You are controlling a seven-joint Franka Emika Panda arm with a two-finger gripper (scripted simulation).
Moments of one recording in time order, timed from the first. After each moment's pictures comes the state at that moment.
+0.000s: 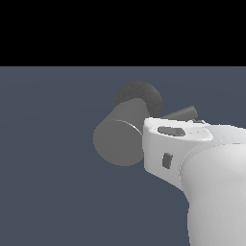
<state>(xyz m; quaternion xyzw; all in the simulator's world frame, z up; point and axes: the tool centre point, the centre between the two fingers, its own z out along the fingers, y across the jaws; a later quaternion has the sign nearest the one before) -0.171 -0.152 0.182 0.11 0.73 -0.11 0.67</state>
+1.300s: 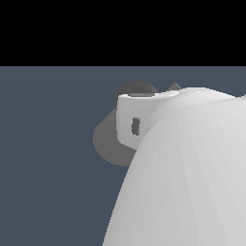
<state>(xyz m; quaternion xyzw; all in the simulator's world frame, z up) -0.164 -0.118 0.221 0.13 0.73 -0.12 0.66</state>
